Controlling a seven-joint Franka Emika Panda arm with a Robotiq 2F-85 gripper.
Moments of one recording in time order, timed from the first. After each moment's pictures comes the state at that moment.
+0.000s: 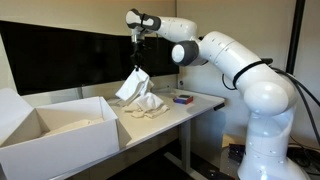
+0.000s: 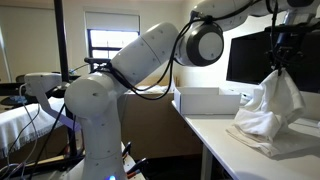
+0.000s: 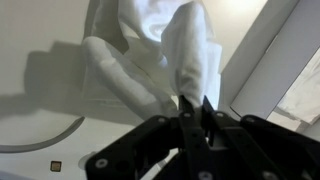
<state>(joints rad) -0.40 0.90 0.03 -0.36 0.13 1.19 -0.27</state>
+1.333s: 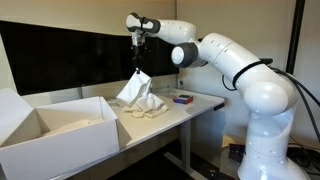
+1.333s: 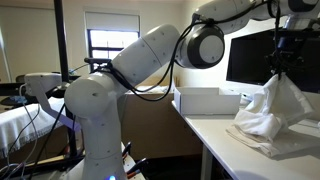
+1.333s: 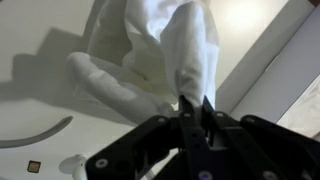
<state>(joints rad) -0.41 0.92 0.03 -0.36 0.13 1.17 -0.41</state>
